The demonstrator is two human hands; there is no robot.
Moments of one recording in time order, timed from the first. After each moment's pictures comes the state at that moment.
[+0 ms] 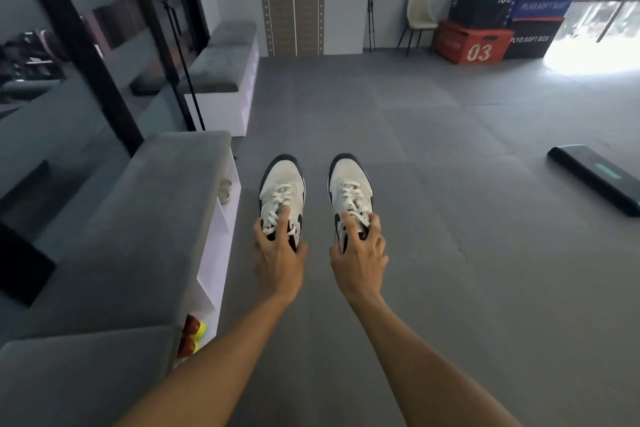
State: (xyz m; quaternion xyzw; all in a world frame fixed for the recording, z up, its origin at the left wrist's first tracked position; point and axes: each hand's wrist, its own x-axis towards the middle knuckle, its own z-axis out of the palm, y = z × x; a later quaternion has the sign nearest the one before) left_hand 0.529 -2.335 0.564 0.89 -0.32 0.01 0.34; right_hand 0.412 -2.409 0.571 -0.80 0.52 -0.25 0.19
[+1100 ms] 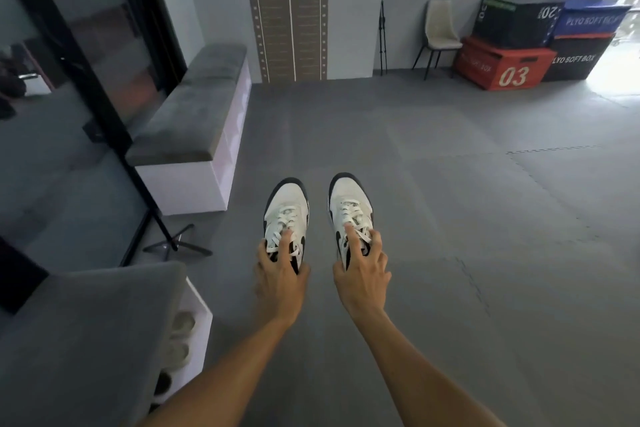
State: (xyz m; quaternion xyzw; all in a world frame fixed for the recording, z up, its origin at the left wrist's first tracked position) left_hand 1.087 -3.074 0.554 0.89 -0.32 -0.03 0.33; right_hand 0.972 -3.154 0.564 -0.80 0.53 -0.21 0.18
